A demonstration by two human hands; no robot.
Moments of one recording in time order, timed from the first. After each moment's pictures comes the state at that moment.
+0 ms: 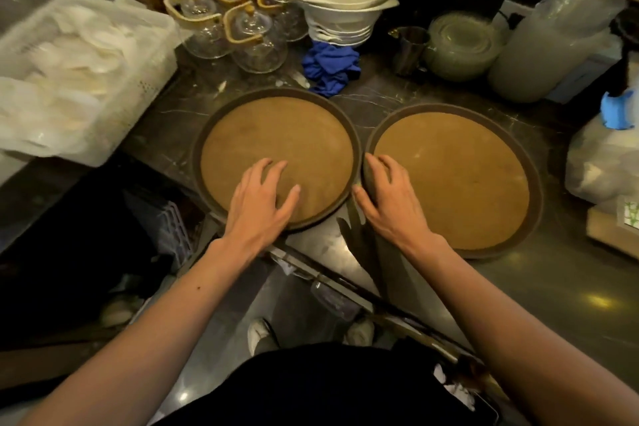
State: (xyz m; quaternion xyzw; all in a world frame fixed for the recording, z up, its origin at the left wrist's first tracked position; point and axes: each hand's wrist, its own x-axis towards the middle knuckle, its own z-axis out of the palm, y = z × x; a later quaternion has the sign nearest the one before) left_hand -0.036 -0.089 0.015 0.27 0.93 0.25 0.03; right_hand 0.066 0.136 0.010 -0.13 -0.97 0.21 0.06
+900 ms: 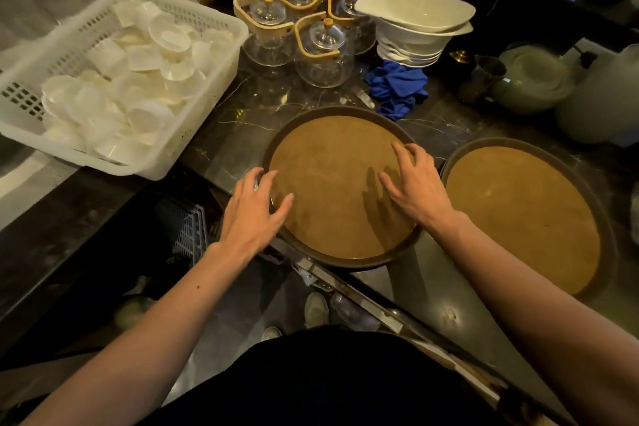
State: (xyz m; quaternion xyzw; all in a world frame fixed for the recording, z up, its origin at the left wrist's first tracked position) left_hand -0.149 -0.200 -0.012 0.19 0.94 0.25 0.08; right_hand -0.077 0.088 0.015 -0.17 -0.98 0.13 -0.01
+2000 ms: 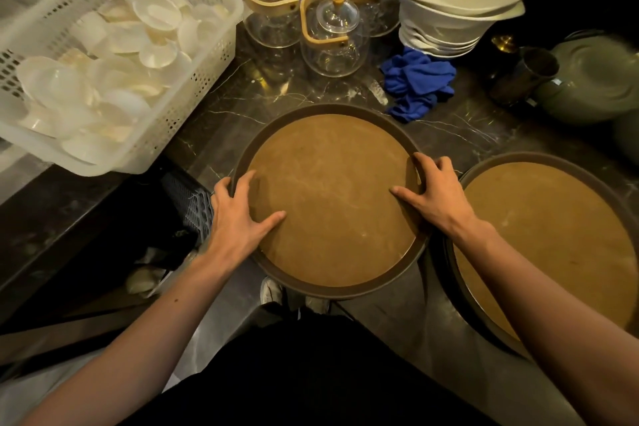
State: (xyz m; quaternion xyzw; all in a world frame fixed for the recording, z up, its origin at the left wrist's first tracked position) left_hand -0.155 -0.174 -0.026 0.02 0.93 0.33 0.16; right_hand -0.105 0.166 -0.012 -0.19 -0.94 0.27 -0.13
